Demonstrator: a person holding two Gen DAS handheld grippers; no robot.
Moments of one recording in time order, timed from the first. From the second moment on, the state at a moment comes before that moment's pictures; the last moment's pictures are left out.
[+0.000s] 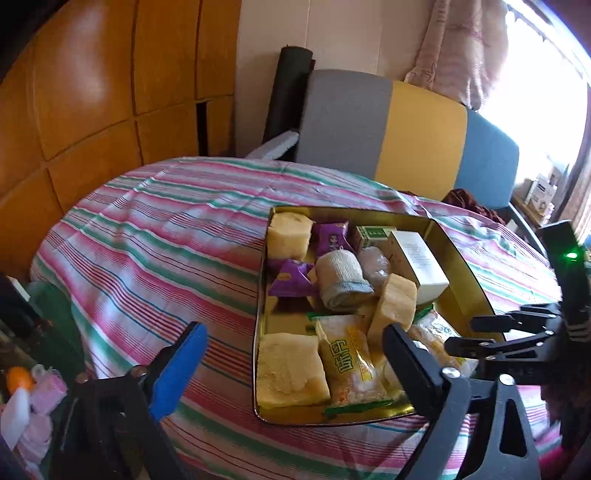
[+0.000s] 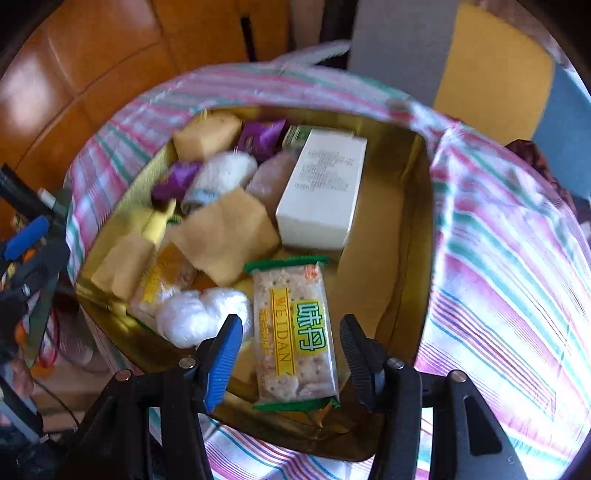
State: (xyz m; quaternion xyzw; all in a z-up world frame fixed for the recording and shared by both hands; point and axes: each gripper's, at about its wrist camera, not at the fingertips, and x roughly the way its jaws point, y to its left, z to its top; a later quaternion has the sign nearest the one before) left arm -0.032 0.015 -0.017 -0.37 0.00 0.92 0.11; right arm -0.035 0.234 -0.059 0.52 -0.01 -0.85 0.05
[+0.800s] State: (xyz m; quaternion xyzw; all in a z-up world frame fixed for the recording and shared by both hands) left arm 0.008 0.030 -0.001 -0.34 0.02 0.94 0.07; right arm 0.027 0.221 -0.006 0.38 -0.03 -0.92 -0.10
